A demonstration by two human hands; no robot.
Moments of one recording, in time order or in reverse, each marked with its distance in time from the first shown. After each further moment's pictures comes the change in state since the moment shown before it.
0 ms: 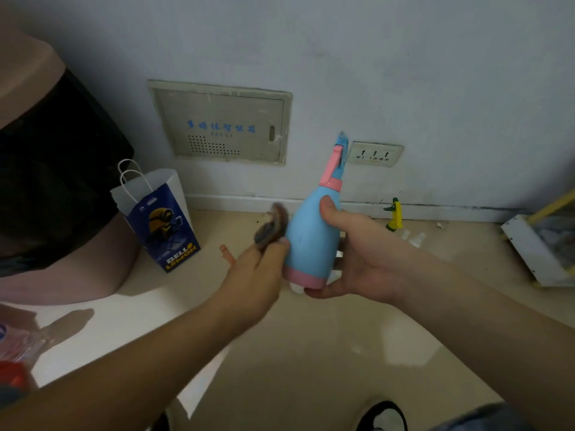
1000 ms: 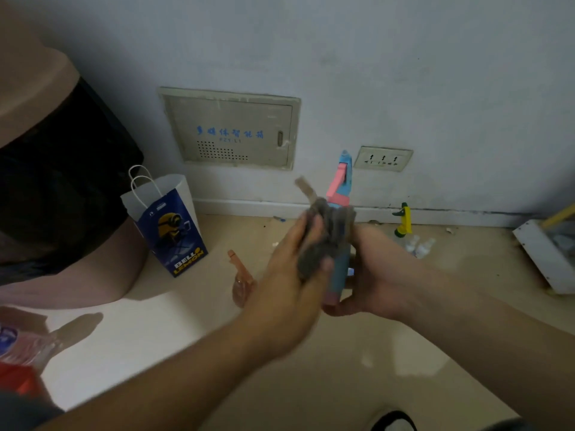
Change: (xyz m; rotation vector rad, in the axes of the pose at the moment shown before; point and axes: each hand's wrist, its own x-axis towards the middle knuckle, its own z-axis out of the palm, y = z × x) left_hand -0.010 0.009 0.020 0.090 -0.060 0.239; right_hand 0.008 0.010 0.005 -0.017 0.019 0.067
